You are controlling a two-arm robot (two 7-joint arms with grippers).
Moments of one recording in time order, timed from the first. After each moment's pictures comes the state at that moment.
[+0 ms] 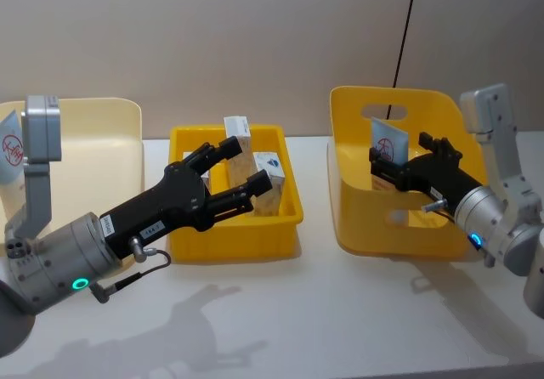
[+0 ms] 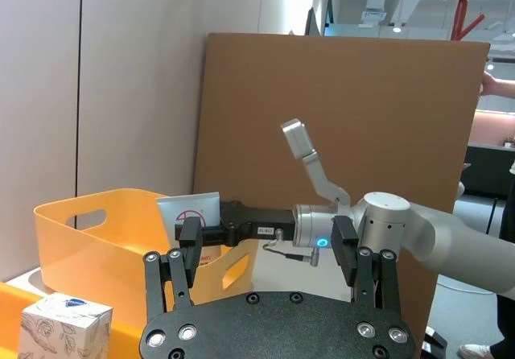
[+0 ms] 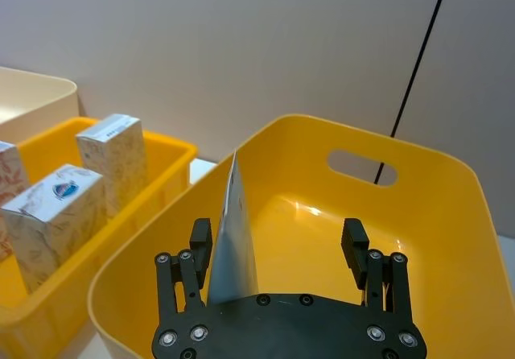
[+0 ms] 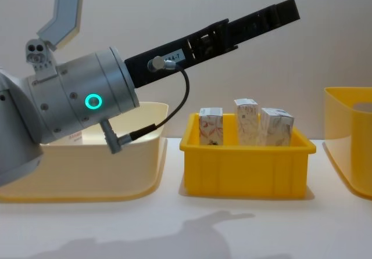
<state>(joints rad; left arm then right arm) -0.50 0.24 0.45 -1.34 -0.78 0.03 -0.94 0.27 0.52 -0.19 -1.56 0.41 0.25 0.10</state>
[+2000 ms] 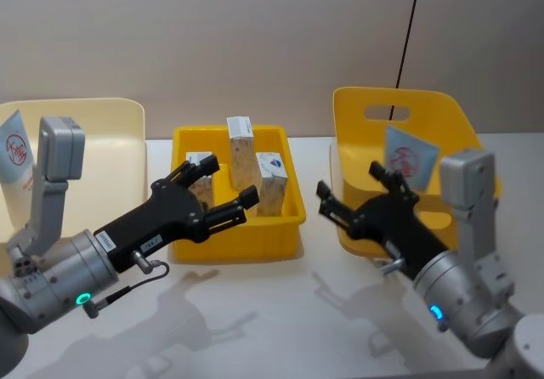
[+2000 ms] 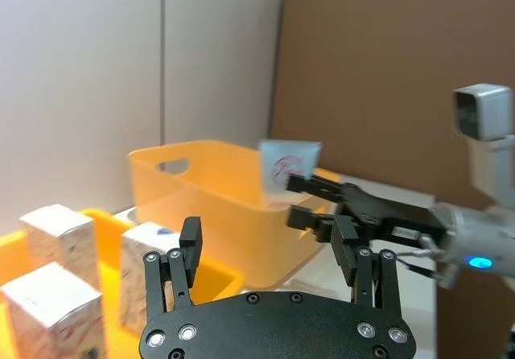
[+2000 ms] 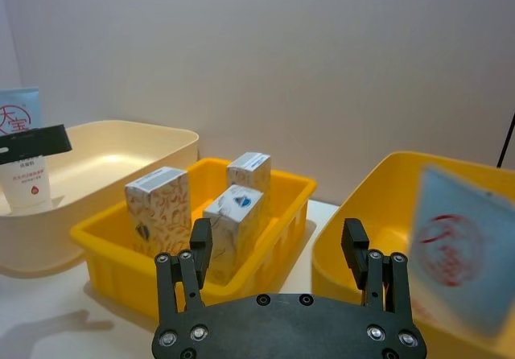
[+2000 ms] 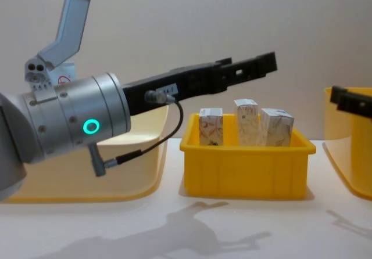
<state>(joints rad) -0.43 0.27 0.45 -1.41 -0.64 0.03 -0.72 0.03 0.39 -0.19 -1.75 0.34 0.03 0.13</state>
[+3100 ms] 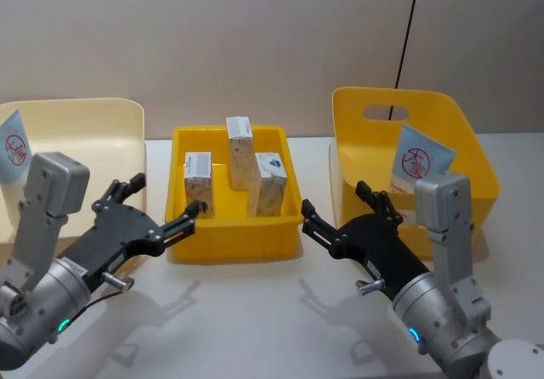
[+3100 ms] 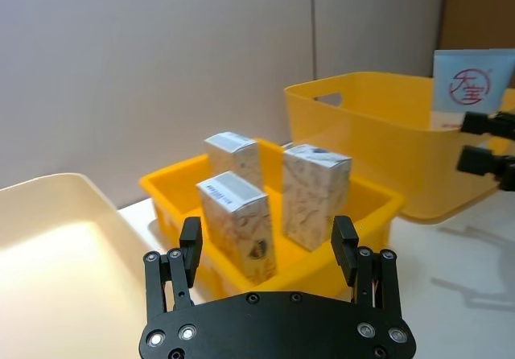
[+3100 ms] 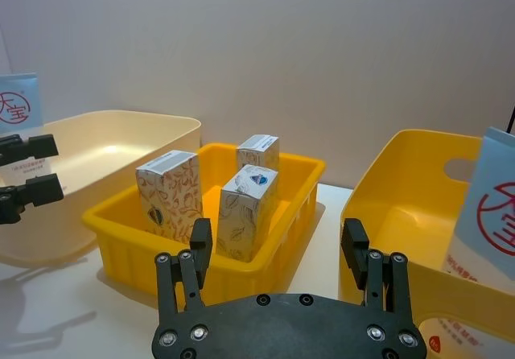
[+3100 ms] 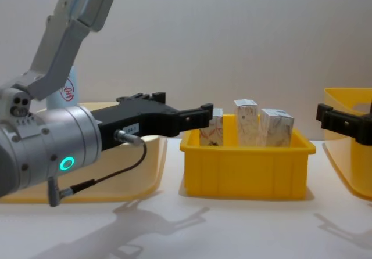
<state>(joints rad) -0.32 0.34 0.45 -1.54 -0.38 0.02 -0.29 -0.01 0.34 -0.23 -1.77 0.29 0.03 0.07</state>
